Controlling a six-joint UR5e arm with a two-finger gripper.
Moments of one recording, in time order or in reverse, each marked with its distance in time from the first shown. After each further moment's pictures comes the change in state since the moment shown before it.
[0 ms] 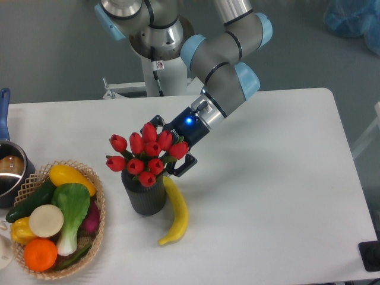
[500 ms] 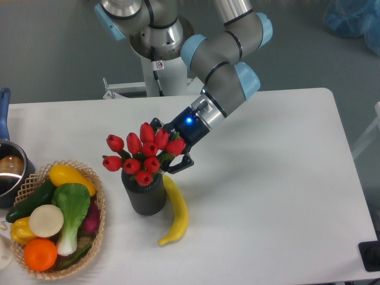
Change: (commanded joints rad) arm 0.002 0.006 -0.002 0.000 -0.041 -0.002
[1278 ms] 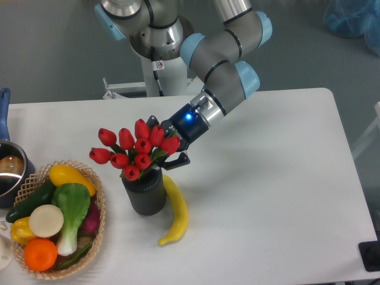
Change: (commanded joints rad) arm 0.009 0.008 -0.002 0.000 -0.061 -0.009
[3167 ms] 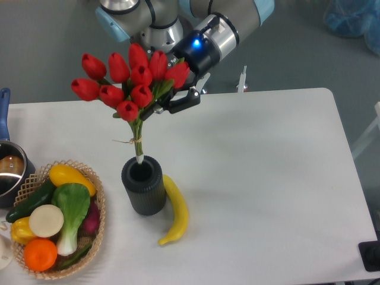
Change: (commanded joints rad) arm 0.066 0.268 0.132 -0.002 -0.118 -0.422
